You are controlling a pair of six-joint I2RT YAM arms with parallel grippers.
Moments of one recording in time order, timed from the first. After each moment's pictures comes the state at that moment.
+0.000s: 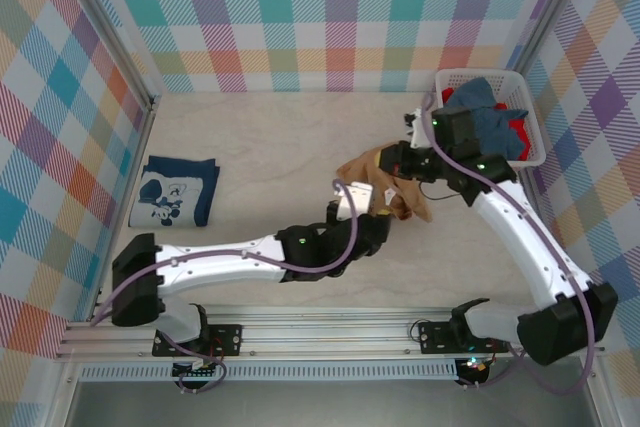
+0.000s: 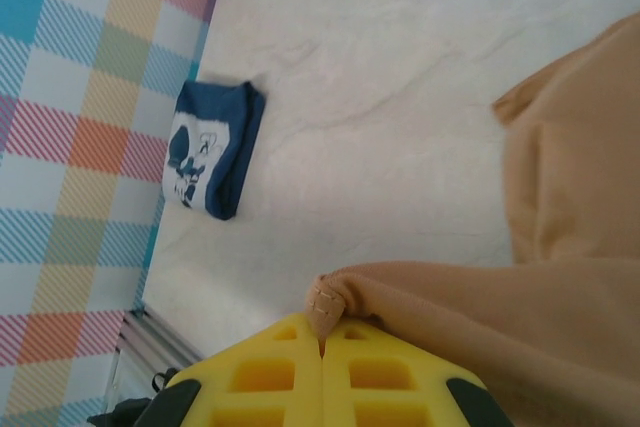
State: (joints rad) left arm -1.29 1.51 1.20 -0.34 -0.74 -0.68; right arm 0.38 1.27 1.26 -0.68 -0.50 0.55
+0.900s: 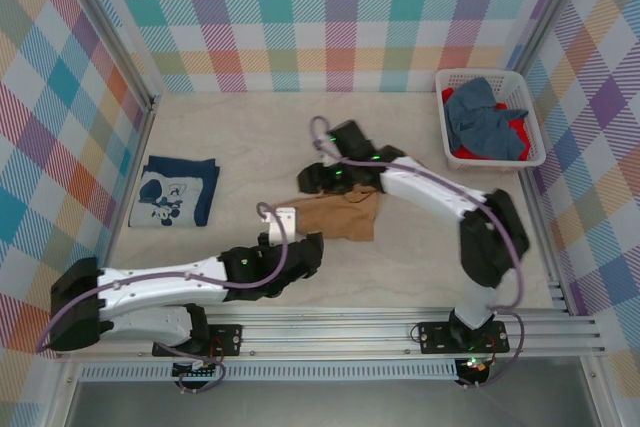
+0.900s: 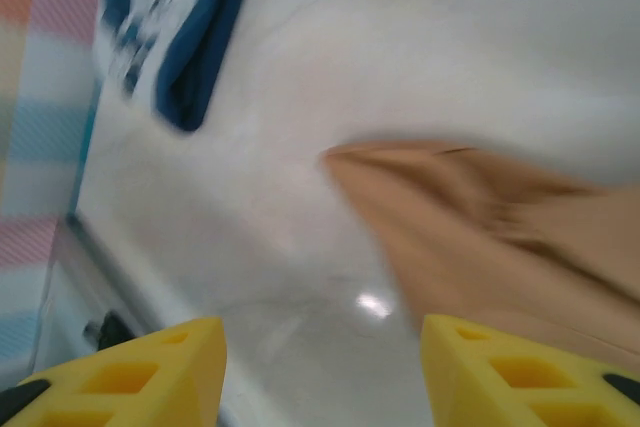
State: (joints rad) left arm -1.23 1.21 0.75 -0.45 -0.73 -0.98; right arm 0.65 1.69 1.34 -0.48 -0.40 0.55
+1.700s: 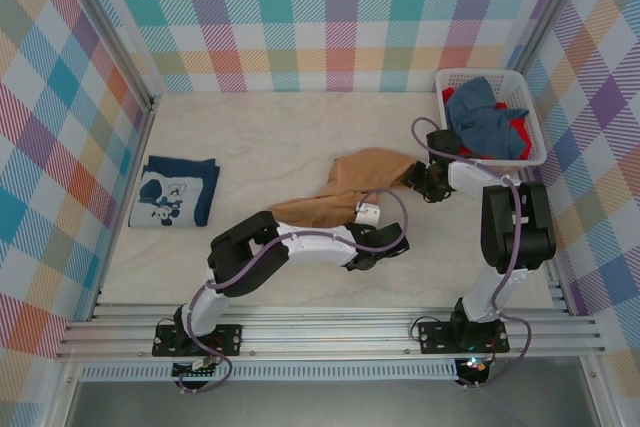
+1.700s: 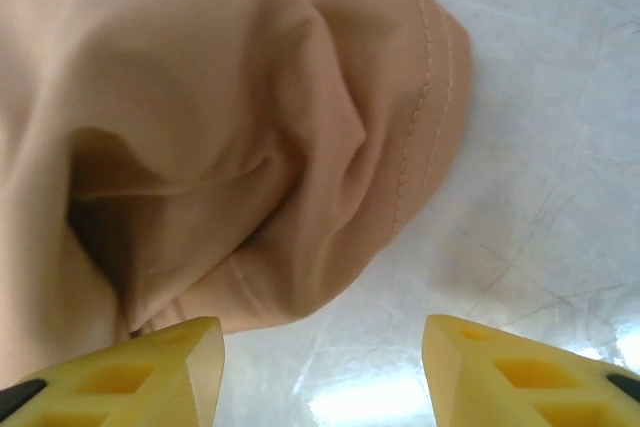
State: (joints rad) left arm -1.16 2.13 1.42 -0.54 -0.64 -0.85; right arm 0.13 1.76 1.07 -0.45 -0.12 0.62
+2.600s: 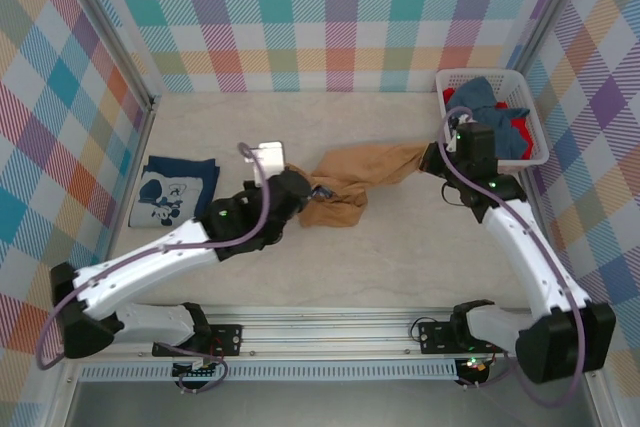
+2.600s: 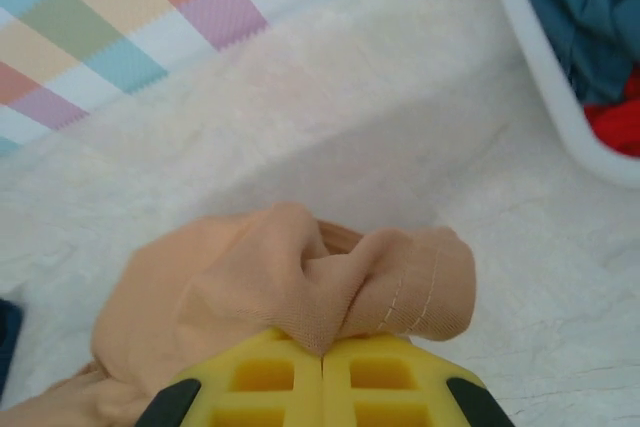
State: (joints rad) left arm -1.02 1.17 1.19 -0.62 -0.90 -0.64; right arm 0.21 1.10 1.03 -0.49 -0.04 0.50
